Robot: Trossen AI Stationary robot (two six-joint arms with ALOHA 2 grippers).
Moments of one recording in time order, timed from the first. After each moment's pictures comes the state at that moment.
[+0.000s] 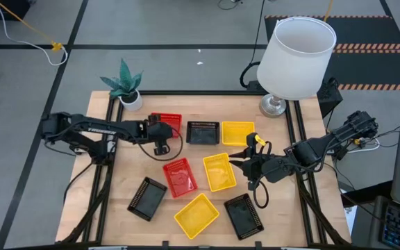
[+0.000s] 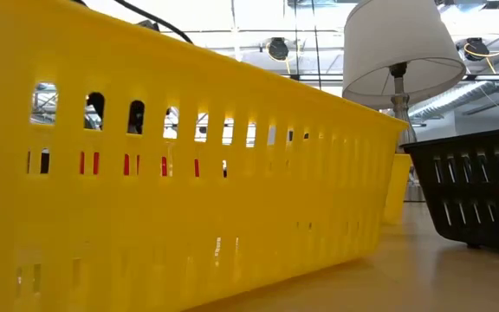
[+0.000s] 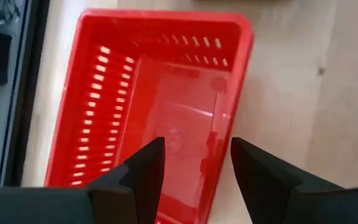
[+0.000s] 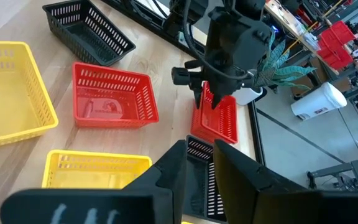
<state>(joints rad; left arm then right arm) 0.18 1.38 0.68 -0.39 -0.36 0.16 0.47 1.25 1.19 -0.57 0.62 -0.22</state>
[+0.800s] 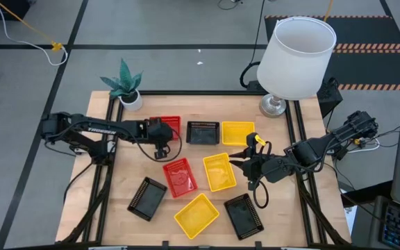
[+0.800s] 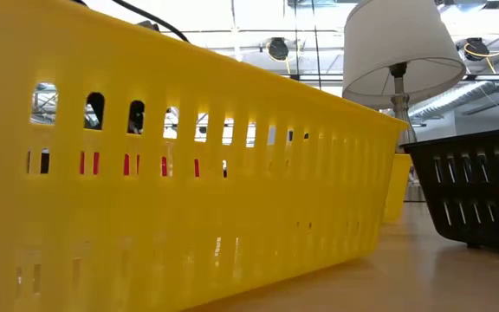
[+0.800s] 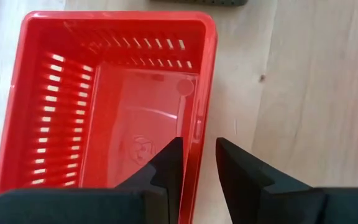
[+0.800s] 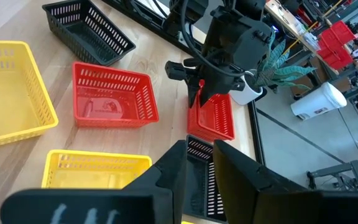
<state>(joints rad) 0.18 1.37 0.68 -0.40 -0.20 0.10 0.47 1.25 1.19 -0.57 0.62 -0.22</state>
